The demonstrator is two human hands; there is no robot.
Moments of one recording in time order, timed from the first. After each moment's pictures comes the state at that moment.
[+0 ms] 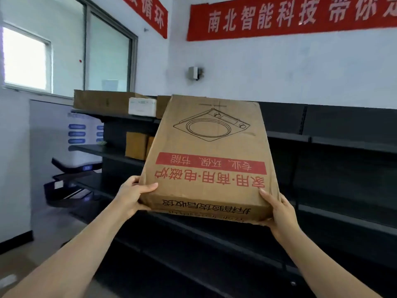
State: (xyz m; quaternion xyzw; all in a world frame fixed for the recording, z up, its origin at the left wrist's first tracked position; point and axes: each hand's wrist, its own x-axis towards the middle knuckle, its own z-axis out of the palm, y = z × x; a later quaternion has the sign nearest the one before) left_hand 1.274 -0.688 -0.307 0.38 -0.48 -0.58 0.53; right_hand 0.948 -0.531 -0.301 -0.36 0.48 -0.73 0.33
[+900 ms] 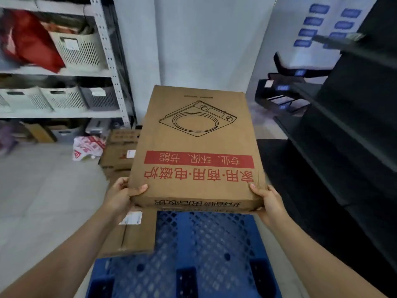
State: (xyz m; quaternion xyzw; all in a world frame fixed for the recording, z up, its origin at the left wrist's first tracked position) left_hand 1.836 -0.555 -0.635 0.66 -0.05 -0.37 0.65; right_hand 1.559 -0.789 -0.627 -0.41 0.50 -0.27 0.71
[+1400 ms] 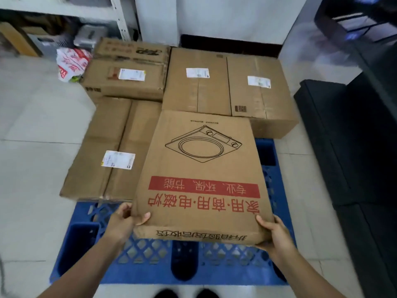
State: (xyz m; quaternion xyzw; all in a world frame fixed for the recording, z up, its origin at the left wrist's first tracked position) left_hand 1.783 -0.551 -0.994 0.73 0.12 -0.39 0.55; right_hand 1.530 -0.810 -0.983 -0.34 0.64 -0.09 0.68
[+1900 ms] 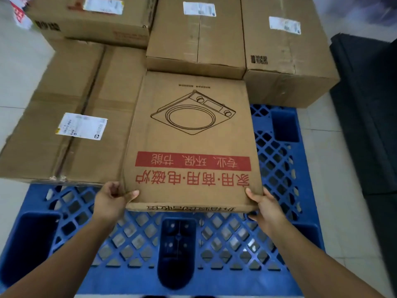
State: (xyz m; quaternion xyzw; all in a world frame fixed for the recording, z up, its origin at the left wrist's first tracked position) left_hand 1.806 -0.598 -1.174 0.82 0.10 -0.29 0.48; right_hand 1.580 -0.853 -1.171 -0.39 0.62 -0.05 0.67
